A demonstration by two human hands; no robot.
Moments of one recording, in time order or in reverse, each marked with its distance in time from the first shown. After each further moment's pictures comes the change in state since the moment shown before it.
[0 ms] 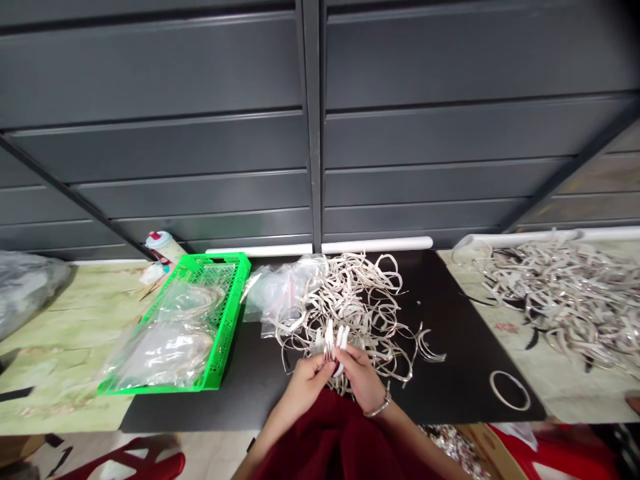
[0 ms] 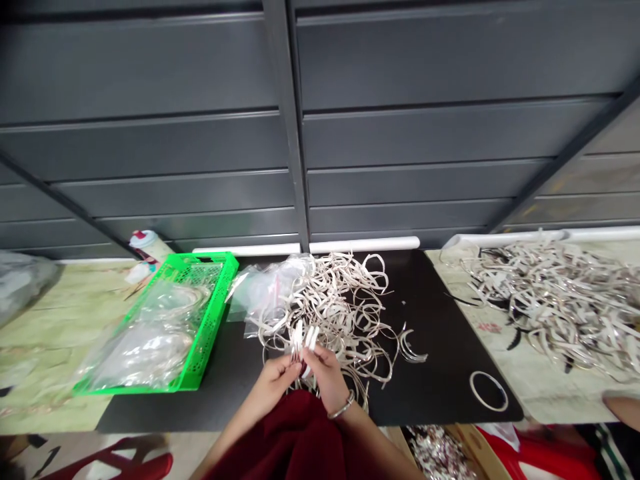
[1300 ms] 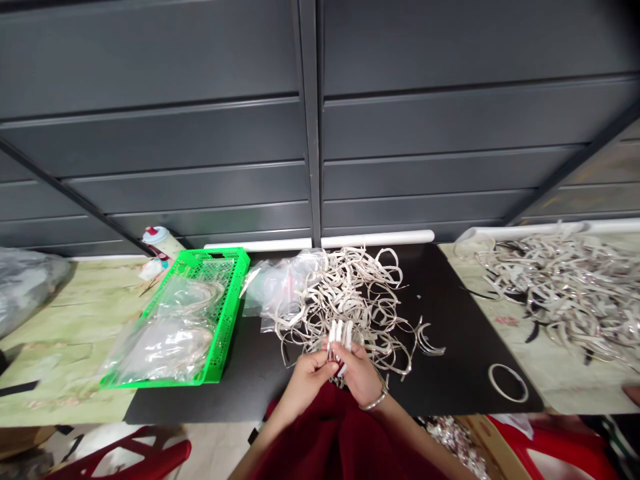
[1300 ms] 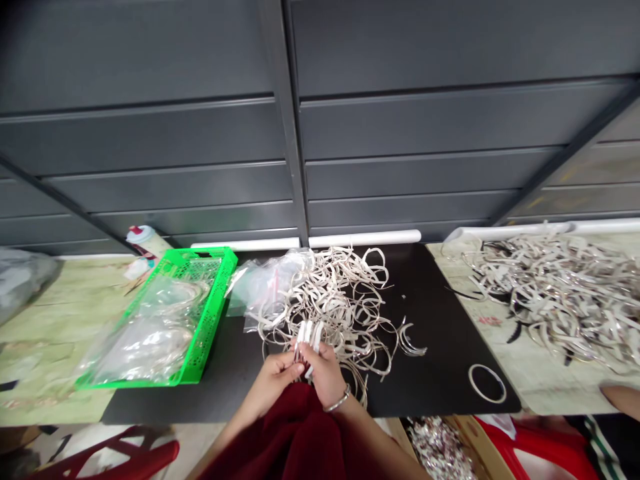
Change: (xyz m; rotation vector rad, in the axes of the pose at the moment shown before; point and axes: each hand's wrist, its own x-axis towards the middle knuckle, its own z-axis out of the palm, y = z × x) left_hand 0.003 0.001 0.009 -0.219 -0.020 -0.082; right_hand 0.001 0.000 0.005 0.238 0.041 0.114
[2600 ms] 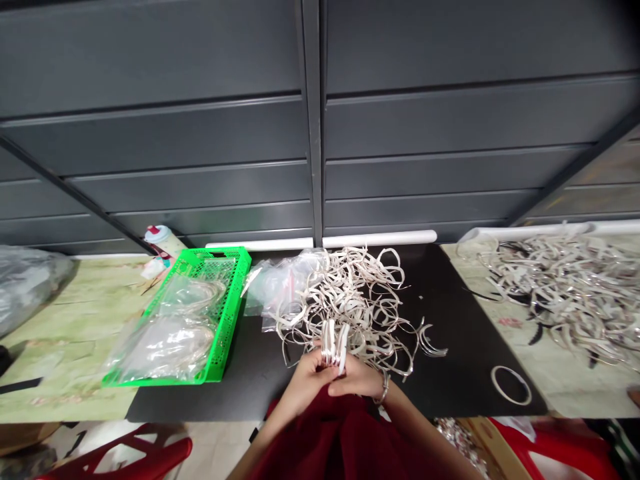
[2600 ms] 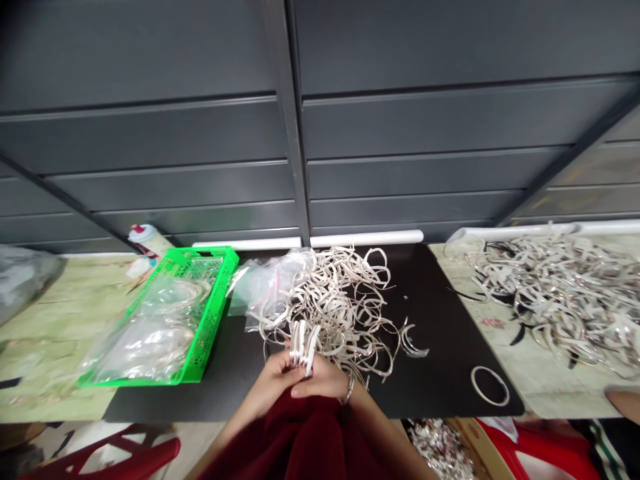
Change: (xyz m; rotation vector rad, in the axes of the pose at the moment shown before) left_hand -0.002 -0.009 0.000 -0.074 0.025 -0.067; right_hand 0.006 -0.016 -0.016 -0.343 -0.653 -0.010
